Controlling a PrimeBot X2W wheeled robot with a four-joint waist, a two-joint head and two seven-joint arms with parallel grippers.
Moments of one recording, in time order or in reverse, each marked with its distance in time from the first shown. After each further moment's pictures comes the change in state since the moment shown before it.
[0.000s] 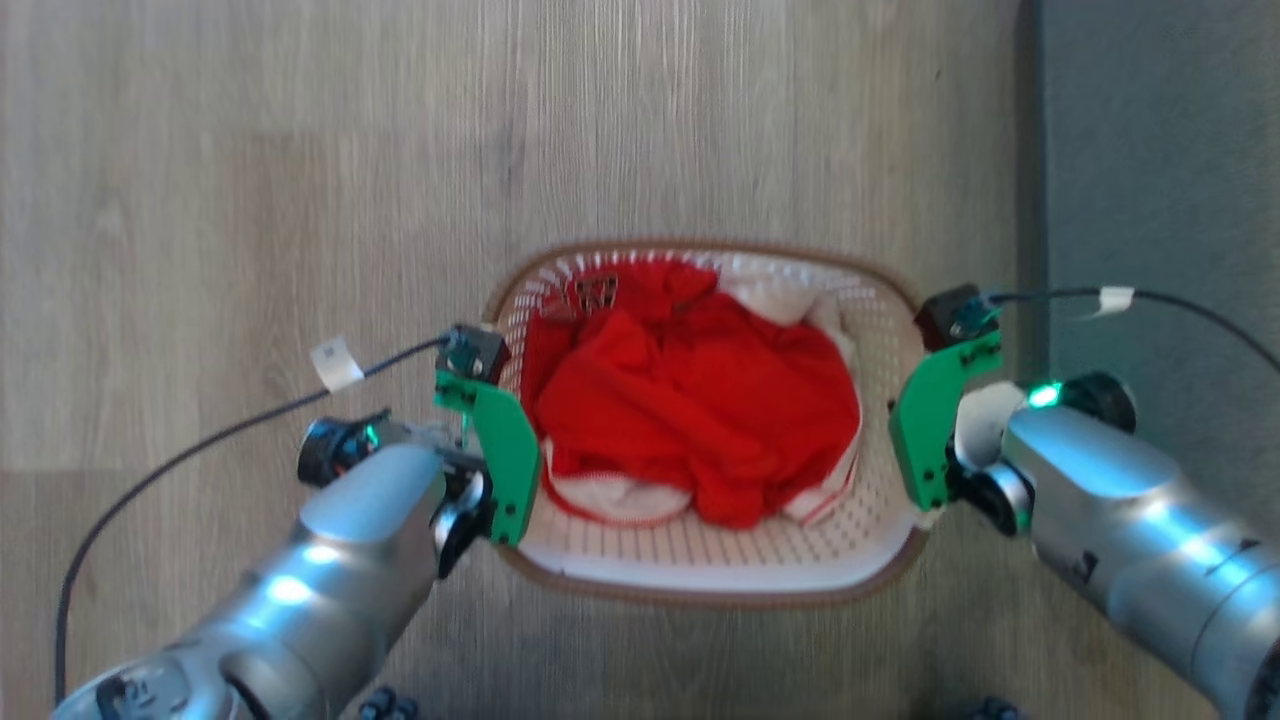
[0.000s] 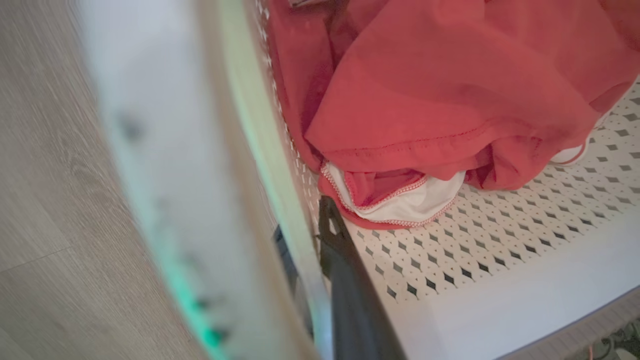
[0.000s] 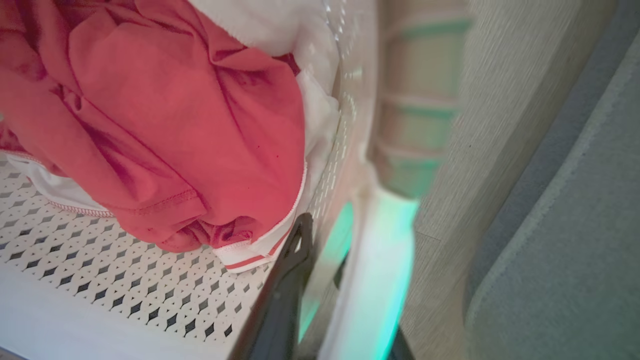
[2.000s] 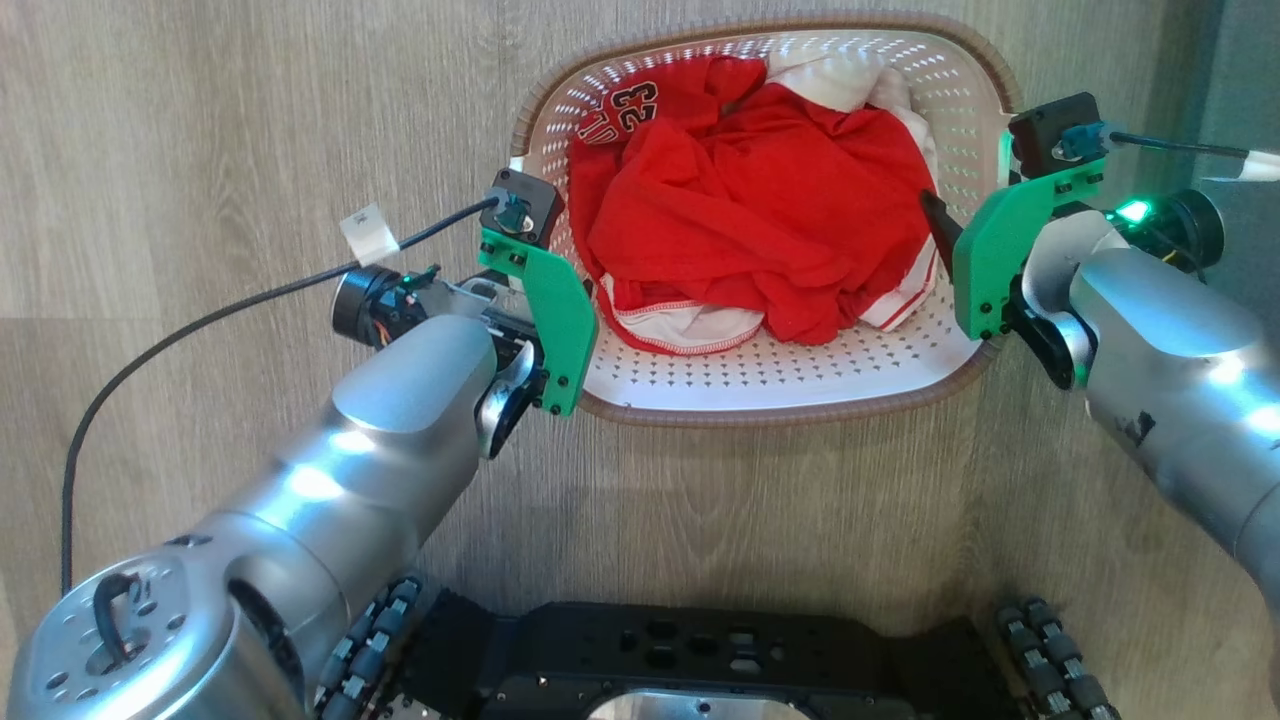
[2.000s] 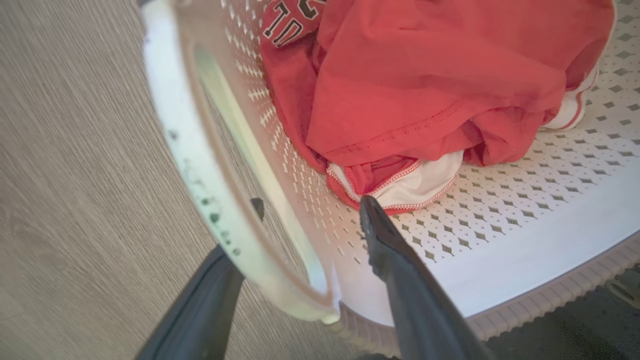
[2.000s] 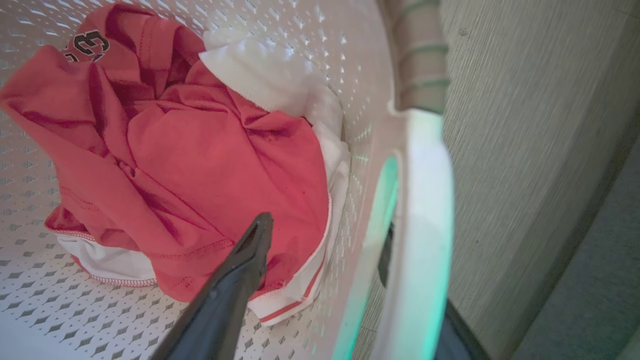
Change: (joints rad) left arm -0.199 -0.030 -0.022 -0.089 0.000 0.129 -0.070; right arm -0.221 -0.032 -0.009 0.086 0.021 0.001 -0.252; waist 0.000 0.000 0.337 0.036
